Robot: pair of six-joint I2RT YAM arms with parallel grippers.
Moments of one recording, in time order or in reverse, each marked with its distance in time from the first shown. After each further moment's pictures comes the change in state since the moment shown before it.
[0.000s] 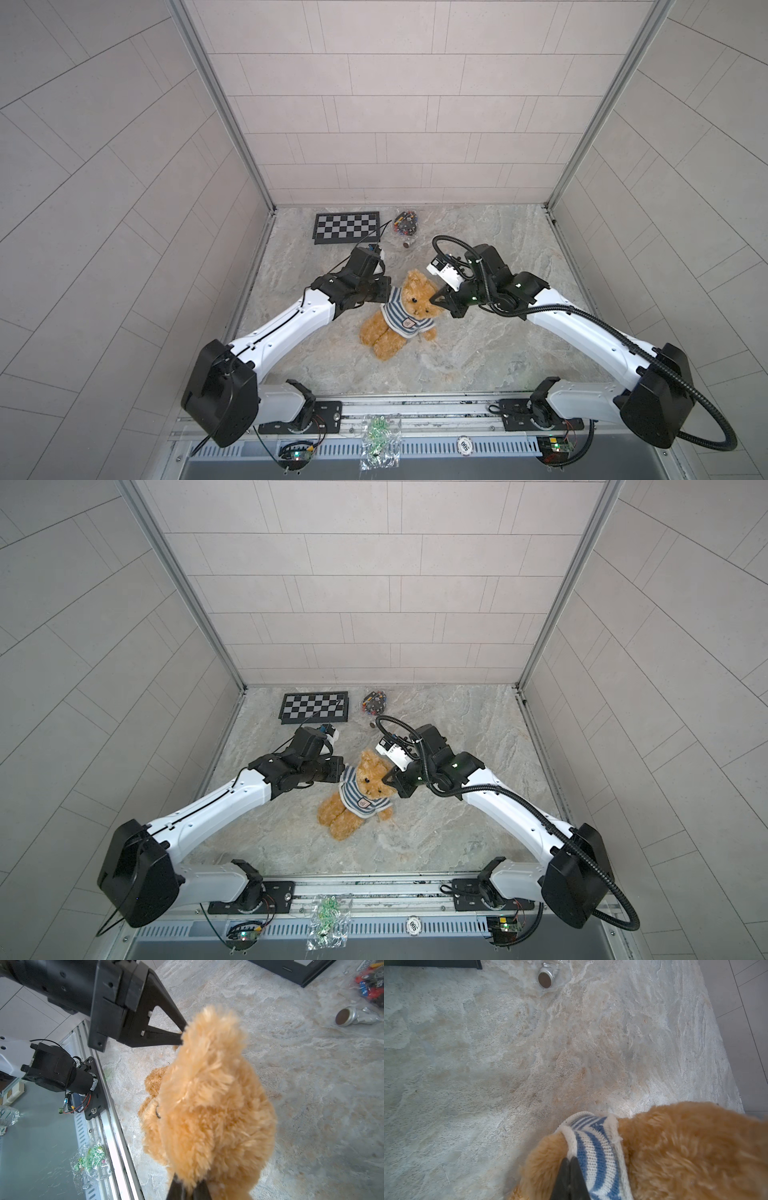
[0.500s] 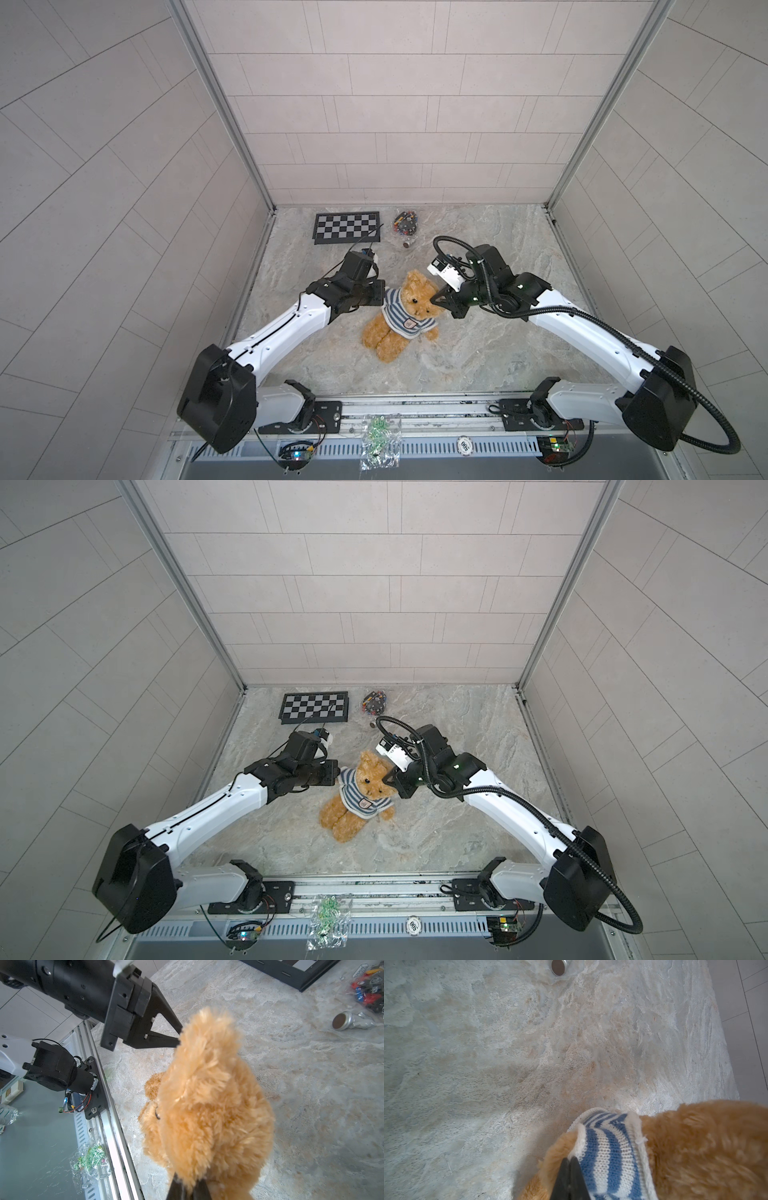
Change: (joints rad) left arm 0.045 -0.033 -0.066 0.029 0.039 -0.019; right arm 0.006 -0.010 0.000 -0.002 0.005 -0.004
